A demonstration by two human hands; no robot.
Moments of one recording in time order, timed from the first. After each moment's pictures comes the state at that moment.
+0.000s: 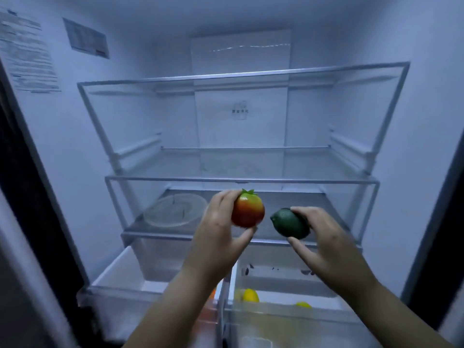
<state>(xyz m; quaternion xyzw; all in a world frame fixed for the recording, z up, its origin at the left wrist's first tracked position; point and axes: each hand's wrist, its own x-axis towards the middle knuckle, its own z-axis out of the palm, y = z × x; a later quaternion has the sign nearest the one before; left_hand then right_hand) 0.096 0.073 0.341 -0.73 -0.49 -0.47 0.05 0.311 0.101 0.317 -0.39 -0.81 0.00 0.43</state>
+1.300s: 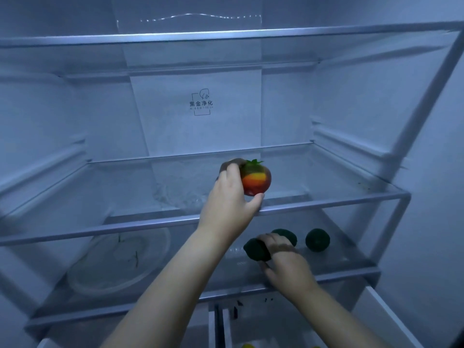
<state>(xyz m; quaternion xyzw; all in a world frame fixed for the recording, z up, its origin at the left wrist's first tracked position) 0.101 0.303 0.367 -0.76 -0.49 -0.43 -0.03 0.245 0.298 0.222 -0.59 -0.76 0.02 0.27</state>
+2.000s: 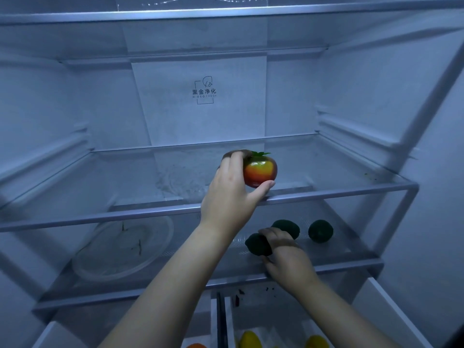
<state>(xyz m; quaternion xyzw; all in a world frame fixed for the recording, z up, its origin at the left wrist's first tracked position) 0.101 0.299 0.360 -0.74 -0.46 -0.48 -0.01 0.245 0.297 0.215 -0.58 -0.77 0.04 0.25</state>
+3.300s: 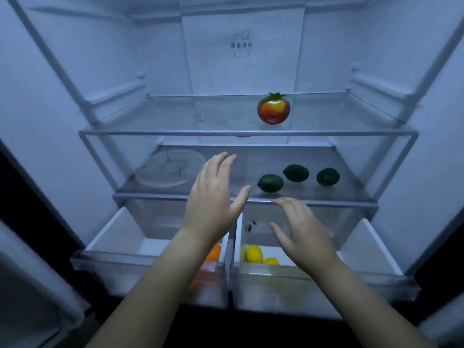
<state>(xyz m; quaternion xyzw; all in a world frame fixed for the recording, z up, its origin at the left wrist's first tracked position) 0.063 0.141 0.292 -0.72 -0.58 -0.37 0.11 0.259 0.155 0.218 -0.48 -0.81 0.01 0.34</state>
